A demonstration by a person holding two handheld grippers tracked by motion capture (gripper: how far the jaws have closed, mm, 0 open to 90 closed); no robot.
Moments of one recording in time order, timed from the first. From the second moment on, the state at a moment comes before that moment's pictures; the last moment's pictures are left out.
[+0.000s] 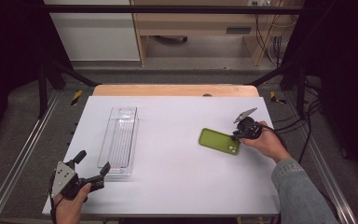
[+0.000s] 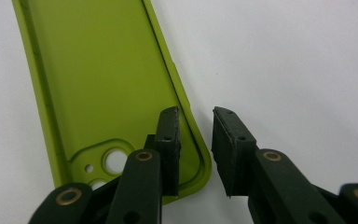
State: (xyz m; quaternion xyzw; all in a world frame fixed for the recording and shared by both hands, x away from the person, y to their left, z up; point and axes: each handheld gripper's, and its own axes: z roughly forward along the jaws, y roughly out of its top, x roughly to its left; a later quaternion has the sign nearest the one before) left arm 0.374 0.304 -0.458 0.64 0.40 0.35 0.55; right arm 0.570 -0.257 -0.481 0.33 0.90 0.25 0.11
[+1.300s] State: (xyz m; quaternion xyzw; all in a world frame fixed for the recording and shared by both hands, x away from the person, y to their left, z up) left arm 0.372 0.304 -0.456 0.65 0.39 0.36 0.55; right arm 0.544 -0.242 -0.466 0.23 0.92 0.24 0.19
